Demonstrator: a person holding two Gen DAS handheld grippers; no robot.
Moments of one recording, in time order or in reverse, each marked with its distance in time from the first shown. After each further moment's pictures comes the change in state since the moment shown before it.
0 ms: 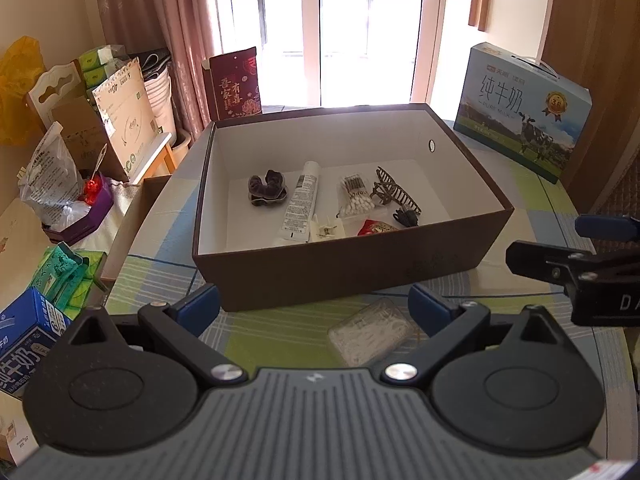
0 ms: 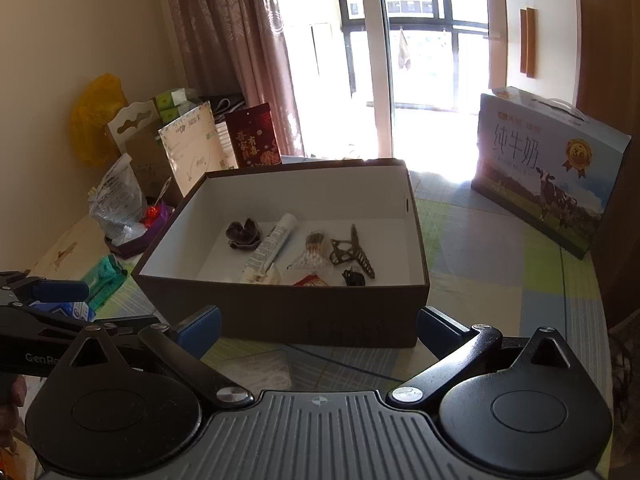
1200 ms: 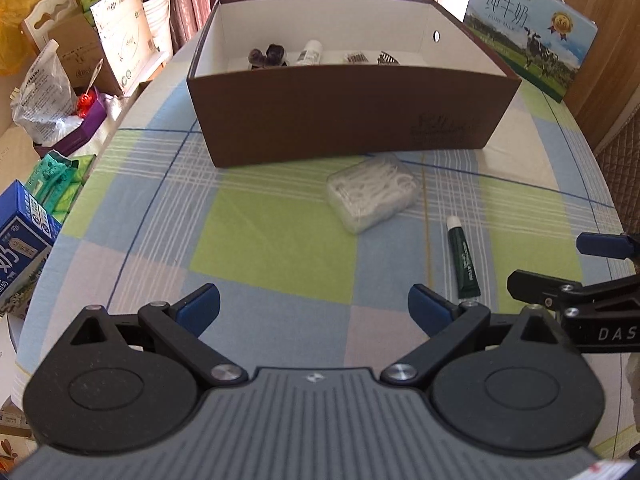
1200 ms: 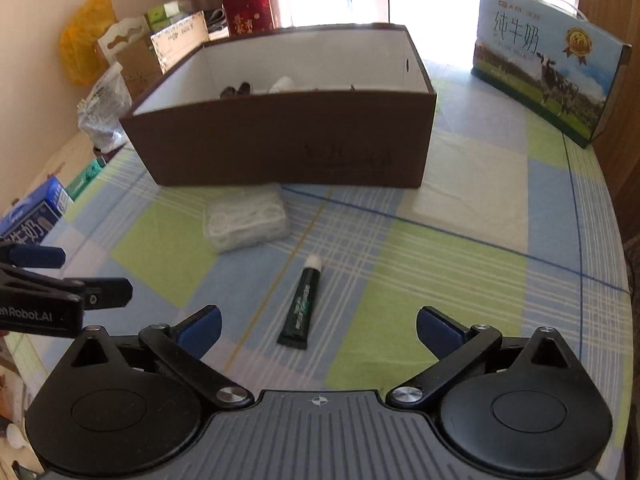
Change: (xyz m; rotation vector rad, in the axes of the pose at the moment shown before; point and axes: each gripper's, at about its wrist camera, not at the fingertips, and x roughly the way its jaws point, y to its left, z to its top) left arm 0.020 0.006 -0.097 -0.040 0.208 -0.027; right arm 0.013 0.007 -0.113 -0.013 0.246 -0.049
